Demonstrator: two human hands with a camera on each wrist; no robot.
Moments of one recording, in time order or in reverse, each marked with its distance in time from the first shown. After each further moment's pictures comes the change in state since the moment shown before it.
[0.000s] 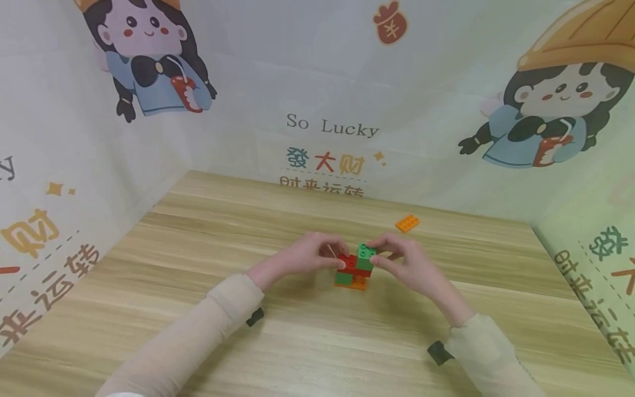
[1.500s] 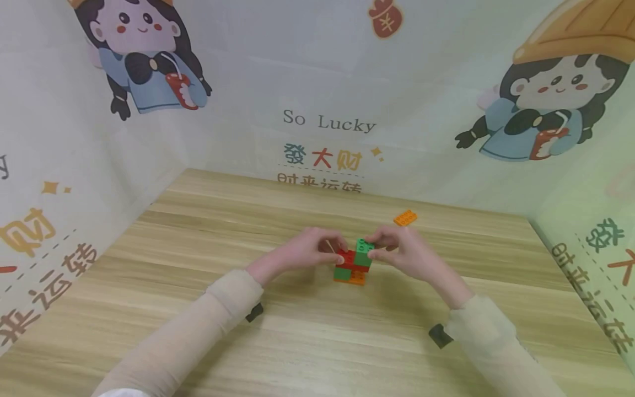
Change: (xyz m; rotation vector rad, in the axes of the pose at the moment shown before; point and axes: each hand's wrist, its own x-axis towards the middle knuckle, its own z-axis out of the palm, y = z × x) left_hand 0.003 0.003 0.000 0.001 -0.010 -0.016; right_hand 0.010 -0.008 -0.014 -0.051 -0.111 0.033
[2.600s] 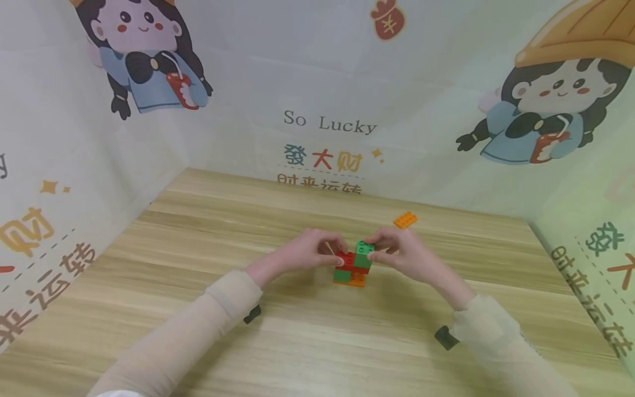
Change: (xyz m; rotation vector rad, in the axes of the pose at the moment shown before) left_hand -0.002 0.002 -0.001 -0.007 -0.002 -0.009; right_hand 0.003 0.003 -0.001 0.007 -0.021 -0.018
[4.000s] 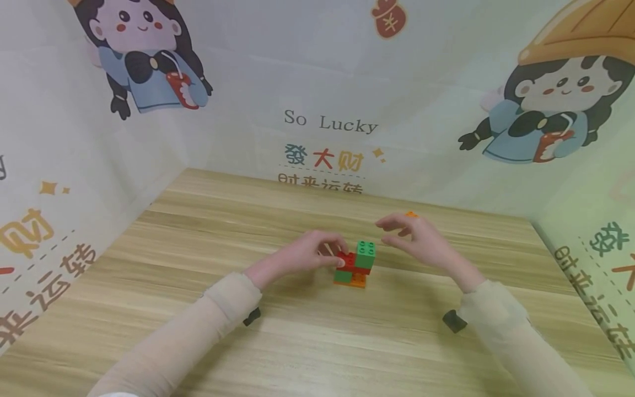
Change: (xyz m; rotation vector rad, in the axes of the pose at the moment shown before) left_hand -0.002 -0.001 0.003 -0.028 0.001 -0.024; right_hand 0.010 0.027 -0.022 -0.139 0.046 0.000
